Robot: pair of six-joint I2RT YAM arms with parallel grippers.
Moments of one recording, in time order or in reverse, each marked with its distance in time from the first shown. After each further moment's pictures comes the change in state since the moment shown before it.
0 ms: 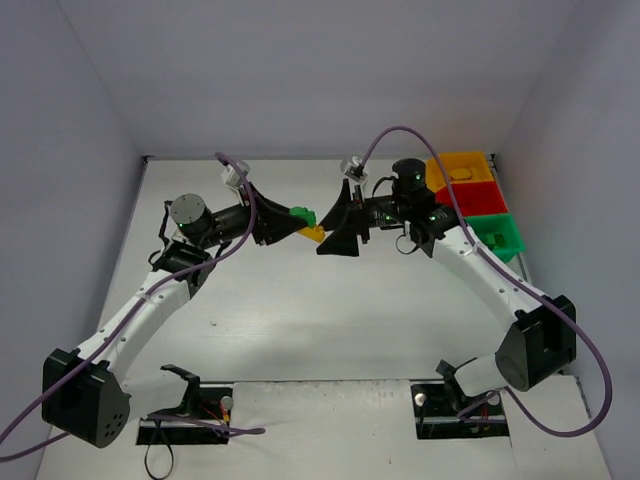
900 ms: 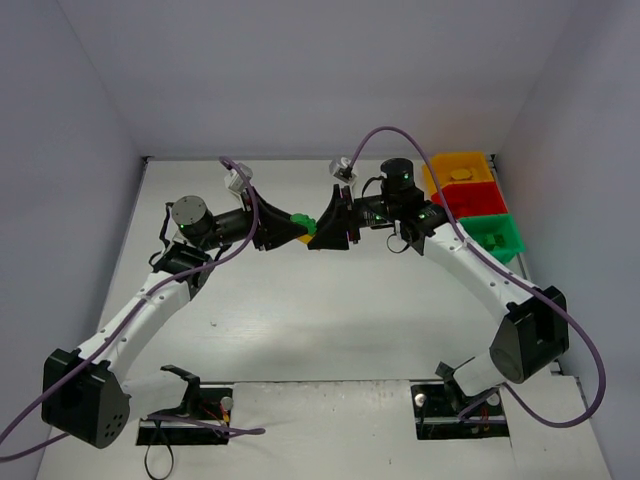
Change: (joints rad) left arm -0.003 0.000 -0.016 -0.010 0.049 0.021; right arm 0.055 0.054 0.034 0.013 0.018 -0.017
